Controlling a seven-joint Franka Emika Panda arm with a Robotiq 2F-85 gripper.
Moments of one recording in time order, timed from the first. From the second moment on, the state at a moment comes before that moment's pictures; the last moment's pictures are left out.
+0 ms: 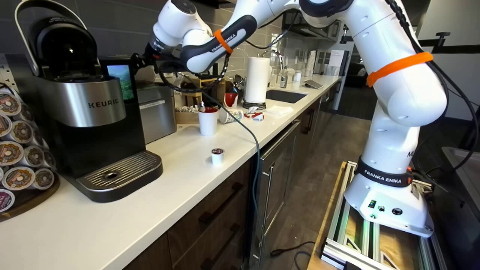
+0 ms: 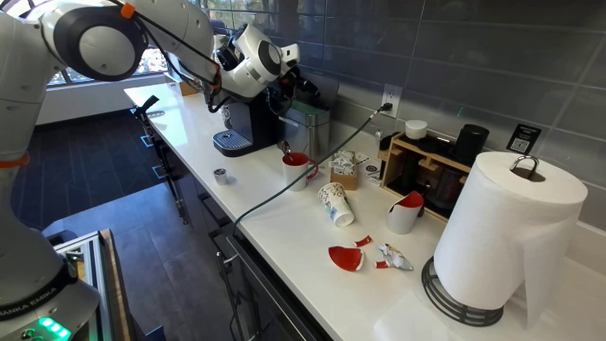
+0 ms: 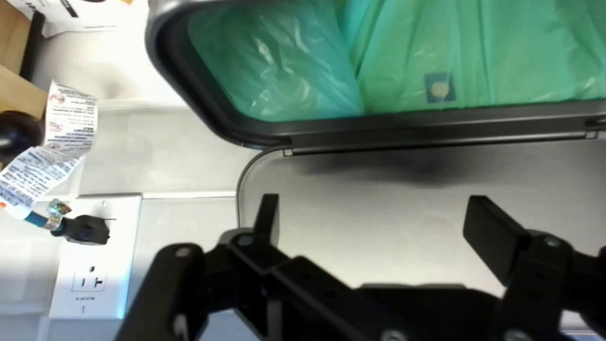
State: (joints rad) arm 0.04 0.57 0.17 -1.47 -0.92 2.84 0.95
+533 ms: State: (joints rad) arm -0.07 0.37 0.04 -1.87 -1.07 3.49 1.03
